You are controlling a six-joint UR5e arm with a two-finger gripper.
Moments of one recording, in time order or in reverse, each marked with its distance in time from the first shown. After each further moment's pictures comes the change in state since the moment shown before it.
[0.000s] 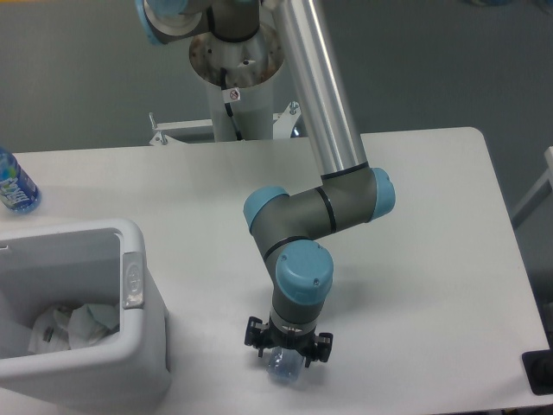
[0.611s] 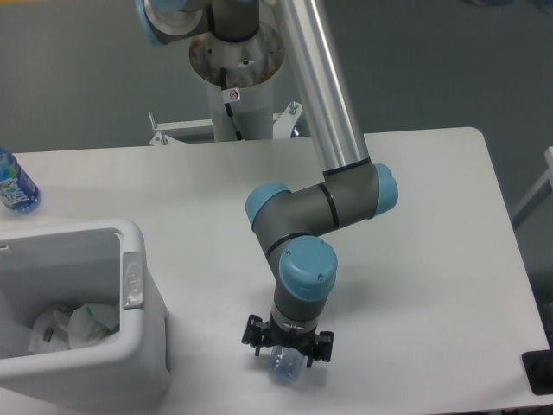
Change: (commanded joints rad) arm 0.003 0.000 0.000 0.000 -0.029 0.000
